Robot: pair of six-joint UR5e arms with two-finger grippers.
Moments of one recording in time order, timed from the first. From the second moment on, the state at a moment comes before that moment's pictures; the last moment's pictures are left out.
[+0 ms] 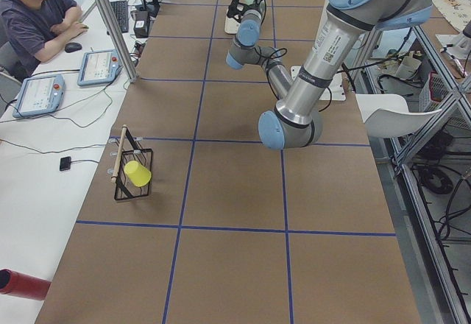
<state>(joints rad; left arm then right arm) -0.59 -2.22 -1.69 -3.15 -2.10 -1.54 0.78 -1.17 1.91 -0.02 2.22 2.37</state>
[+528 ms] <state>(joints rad) -0.57 -2.23 -1.68 -3.15 -2.10 -1.54 0.78 -1.13 1.91 -0.13 2.24 2.34</state>
